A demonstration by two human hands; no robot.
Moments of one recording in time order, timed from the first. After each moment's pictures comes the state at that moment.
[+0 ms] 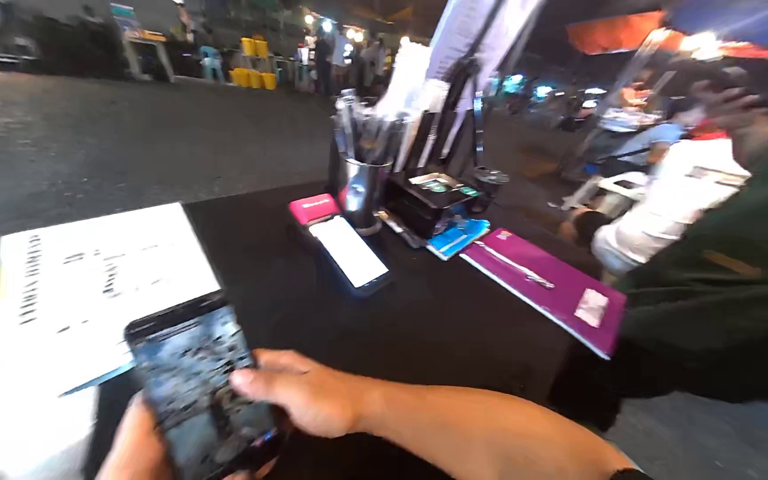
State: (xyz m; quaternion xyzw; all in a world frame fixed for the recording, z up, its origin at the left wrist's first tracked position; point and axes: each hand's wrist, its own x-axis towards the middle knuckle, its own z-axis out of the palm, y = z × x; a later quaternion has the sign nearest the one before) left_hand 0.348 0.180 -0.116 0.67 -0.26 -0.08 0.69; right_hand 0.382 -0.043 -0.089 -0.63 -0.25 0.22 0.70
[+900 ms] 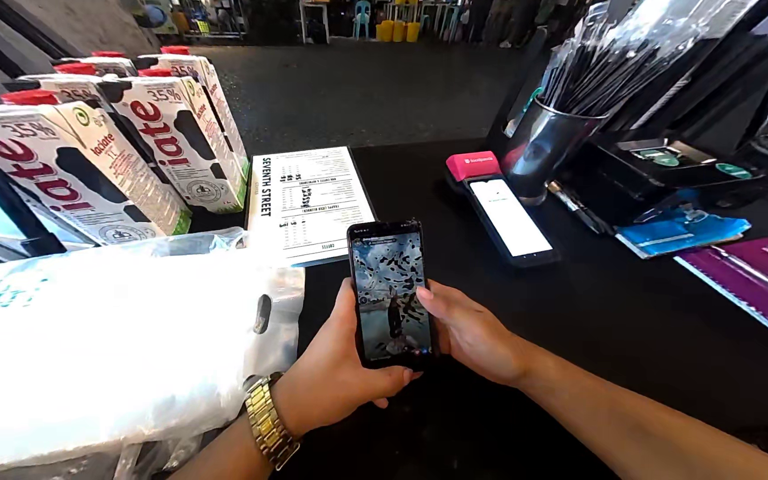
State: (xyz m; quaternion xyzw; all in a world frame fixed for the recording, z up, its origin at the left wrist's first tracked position) left_hand 0.353 0.173 -0.115 0.64 -0.19 -0.14 0.73; right_hand 0.388 -0.047 -0.099 -0.62 -0.21 0.28 0.70
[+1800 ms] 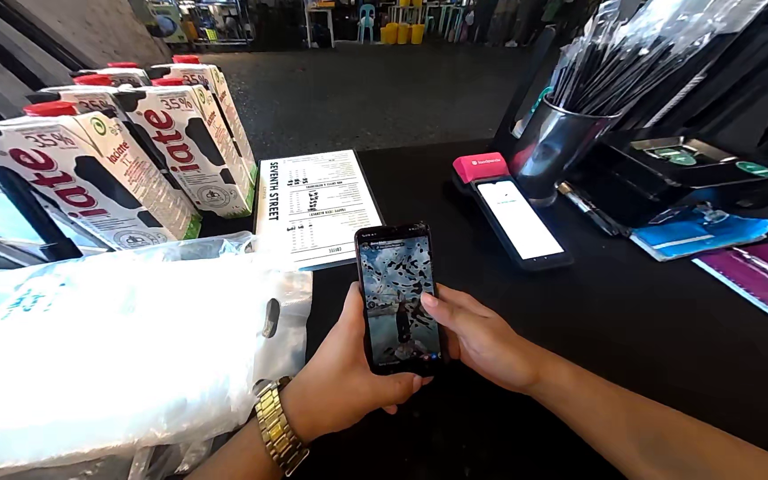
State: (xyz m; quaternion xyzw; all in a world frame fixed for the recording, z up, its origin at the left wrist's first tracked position) left_hand 0.352 0.172 -0.114 0.64 -0.21 -0.14 0.73; right_hand 0.387 -0.046 -0.098 -0.63 -0.21 0.26 0.70
